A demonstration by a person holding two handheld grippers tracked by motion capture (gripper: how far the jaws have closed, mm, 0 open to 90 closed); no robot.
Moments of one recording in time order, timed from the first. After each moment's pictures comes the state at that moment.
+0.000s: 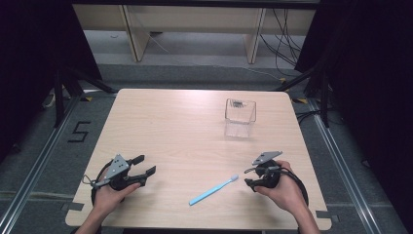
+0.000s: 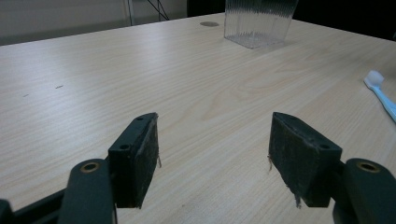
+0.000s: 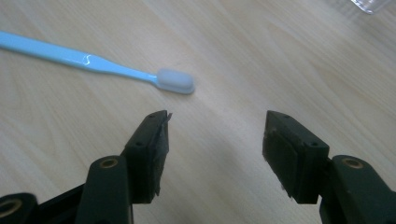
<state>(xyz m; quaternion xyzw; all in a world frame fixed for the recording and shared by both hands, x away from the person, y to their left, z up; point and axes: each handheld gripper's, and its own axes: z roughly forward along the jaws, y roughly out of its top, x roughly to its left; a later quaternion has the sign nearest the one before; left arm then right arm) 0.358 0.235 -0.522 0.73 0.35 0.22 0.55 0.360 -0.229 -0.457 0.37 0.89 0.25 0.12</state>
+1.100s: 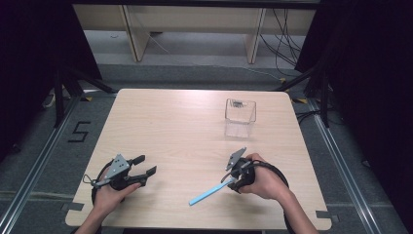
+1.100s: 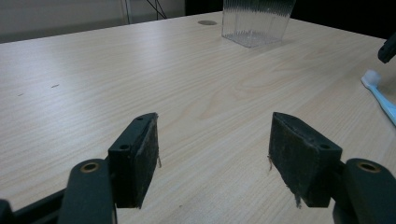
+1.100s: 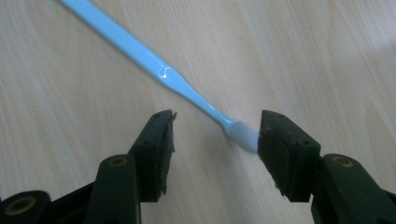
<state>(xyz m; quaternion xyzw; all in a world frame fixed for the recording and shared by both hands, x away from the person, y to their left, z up) 0.360 0.234 -0.523 0.72 0.35 0.22 0.55 0.380 -0.165 -0.457 0.18 0.96 0.18 0.07</state>
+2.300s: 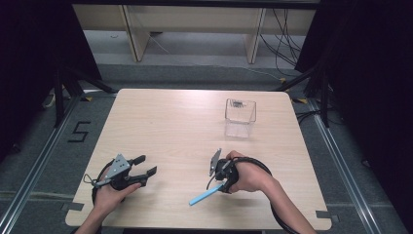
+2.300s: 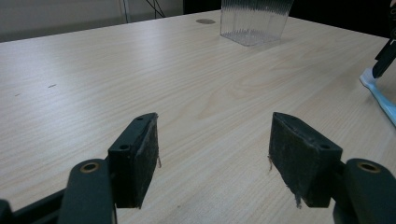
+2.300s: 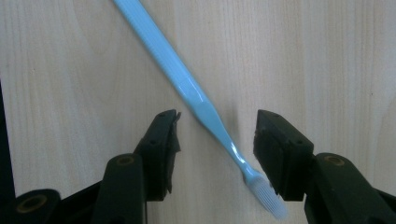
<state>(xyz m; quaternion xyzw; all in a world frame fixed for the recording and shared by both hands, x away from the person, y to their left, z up) 0.359 0.233 -0.522 0.73 0.35 0.21 0.55 0.390 -0.120 -0.458 0.05 0.99 0.10 0.04</state>
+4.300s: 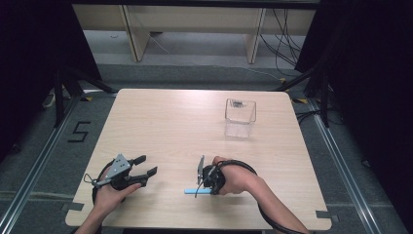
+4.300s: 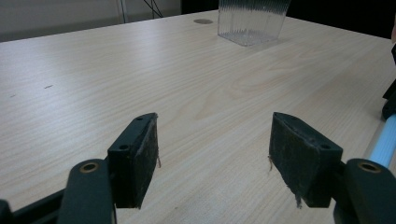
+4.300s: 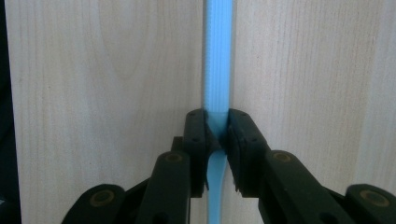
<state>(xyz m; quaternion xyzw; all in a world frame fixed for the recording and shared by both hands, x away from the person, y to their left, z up) 0.360 0.233 -0.522 0.73 0.35 0.21 0.55 0.385 -0.083 -0.475 0.01 1.00 0.05 0.00</state>
